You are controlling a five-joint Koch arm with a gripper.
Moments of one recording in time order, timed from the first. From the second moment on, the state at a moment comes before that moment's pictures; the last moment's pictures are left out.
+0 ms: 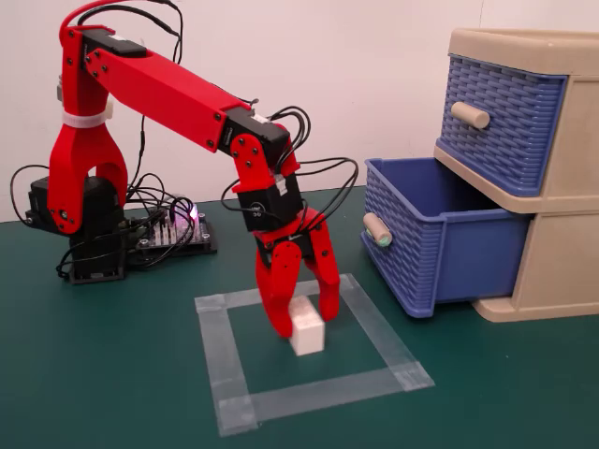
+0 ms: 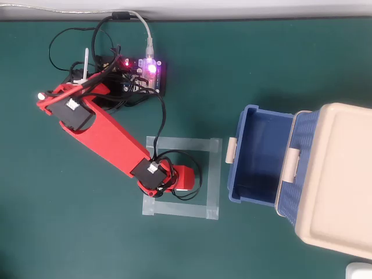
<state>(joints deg) -53.0 77.4 91.3 57.0 132.8</state>
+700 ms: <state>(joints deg) -75.7 79.9 53.4 65.7 179.4</state>
